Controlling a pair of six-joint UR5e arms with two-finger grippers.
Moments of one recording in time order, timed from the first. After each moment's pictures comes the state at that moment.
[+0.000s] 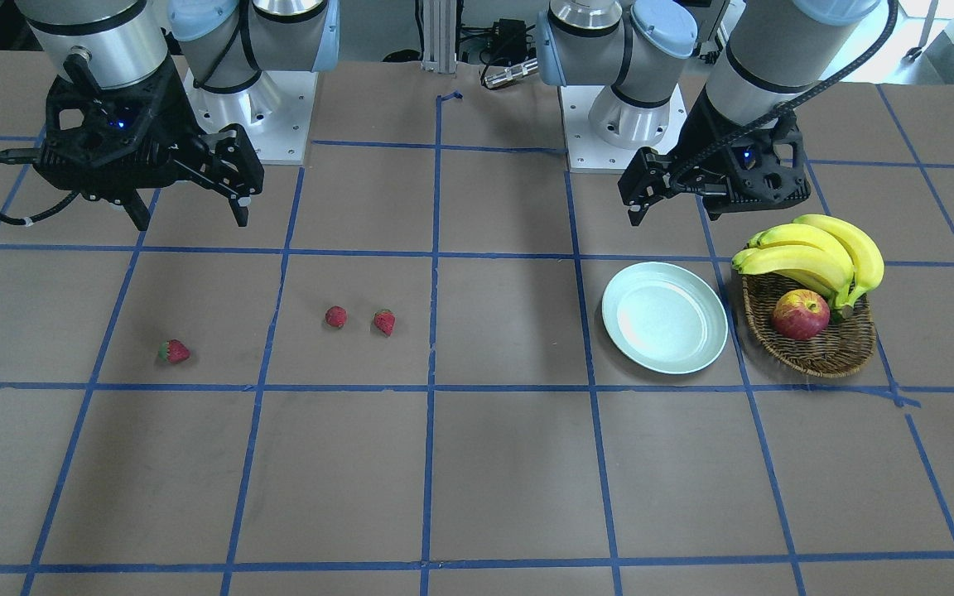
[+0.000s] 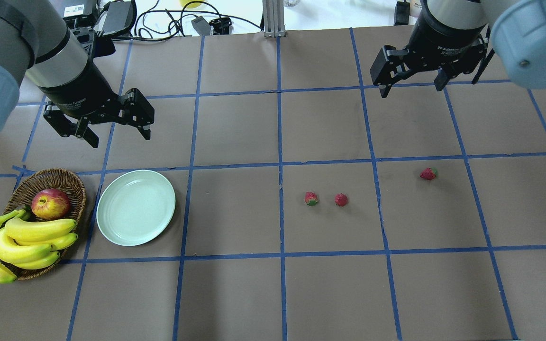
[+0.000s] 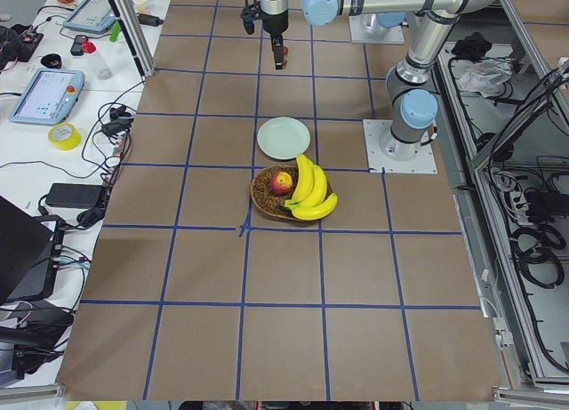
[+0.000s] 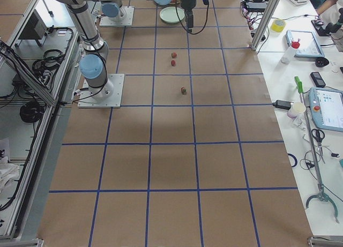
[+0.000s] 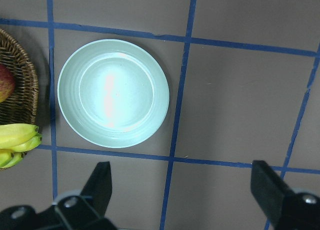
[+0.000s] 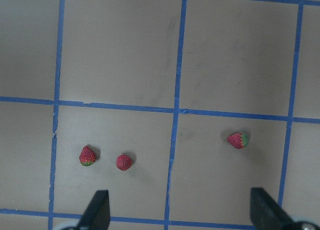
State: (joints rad) left arm -1.51 -1.53 -1.67 -1.57 1.56 -0.07; right arm 1.60 -1.57 1.55 -1.66 -1.58 -0.06
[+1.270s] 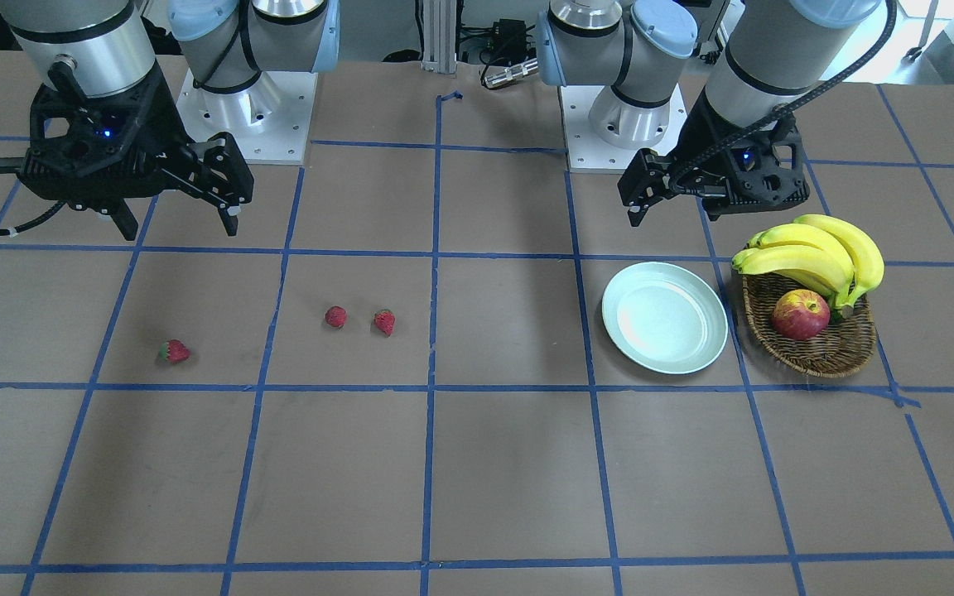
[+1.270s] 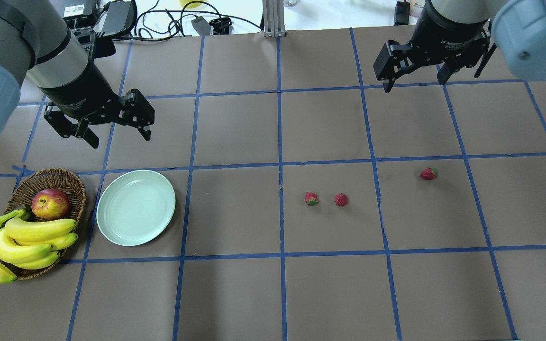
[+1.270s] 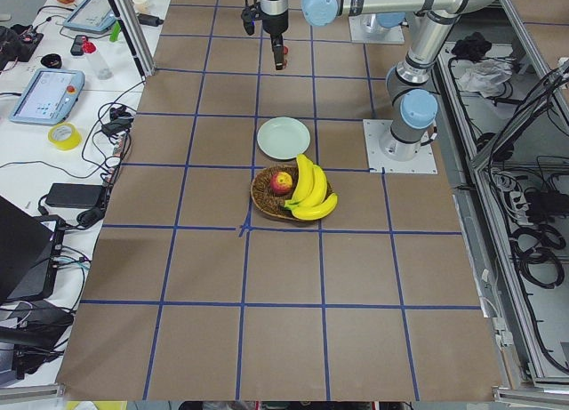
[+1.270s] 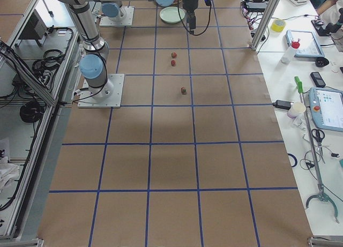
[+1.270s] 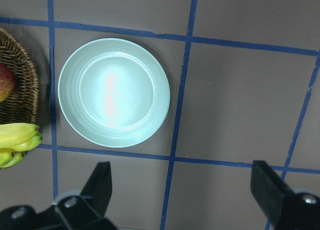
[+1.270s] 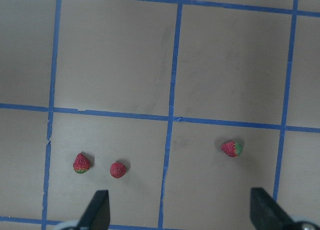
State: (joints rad) left arm -1.51 -1.53 -1.67 -1.57 1.57 -0.07; right arm 1.59 -1.55 1.53 -1.67 -1.59 -0.07
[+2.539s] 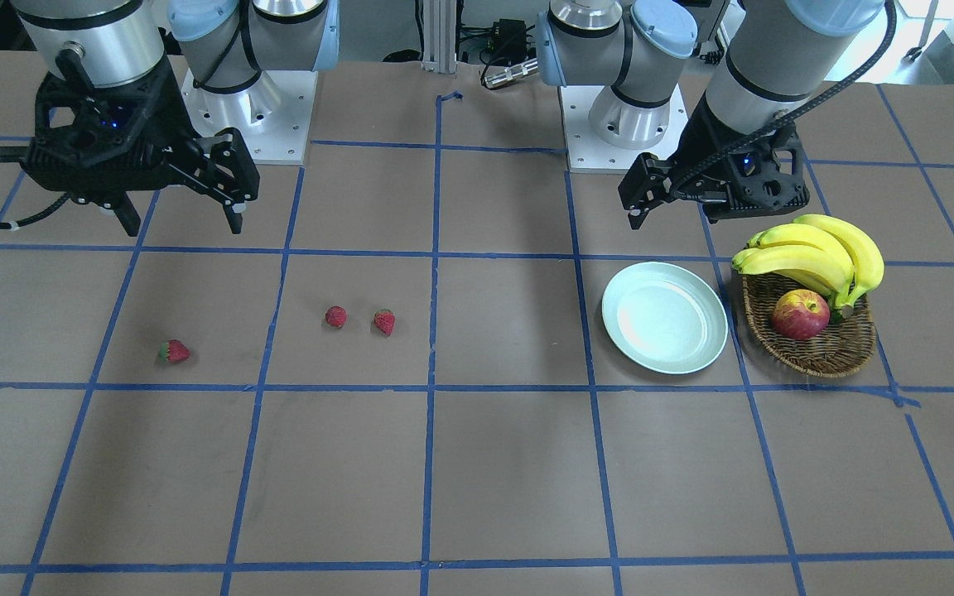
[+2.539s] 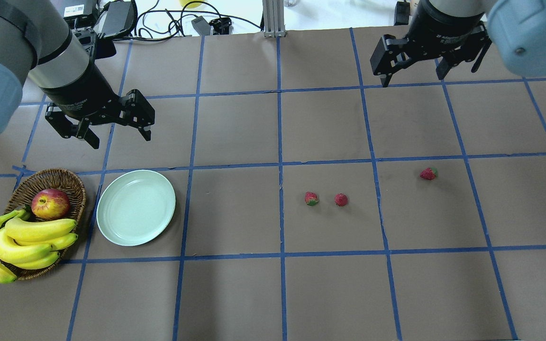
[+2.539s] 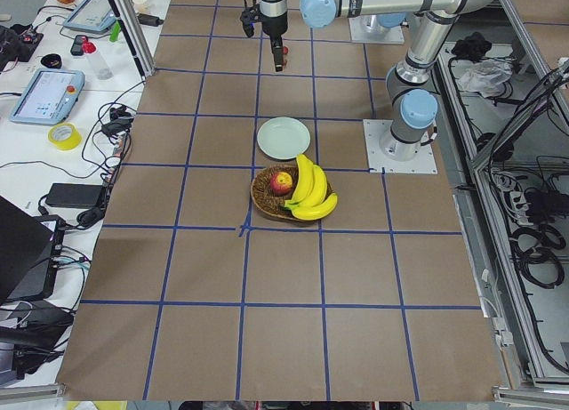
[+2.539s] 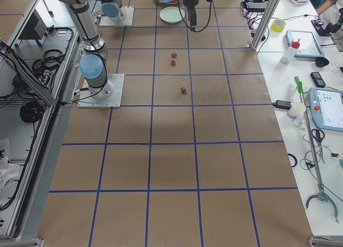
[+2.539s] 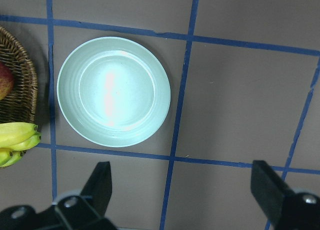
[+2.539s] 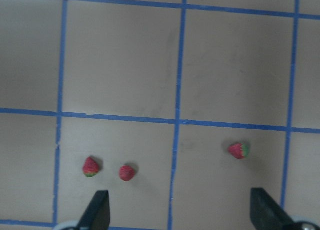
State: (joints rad) left arm -1.51 -1.54 -1.67 -1.57 1.56 -0.07; right arm 1.62 -1.53 1.52 -1.67 -1.55 -0.02
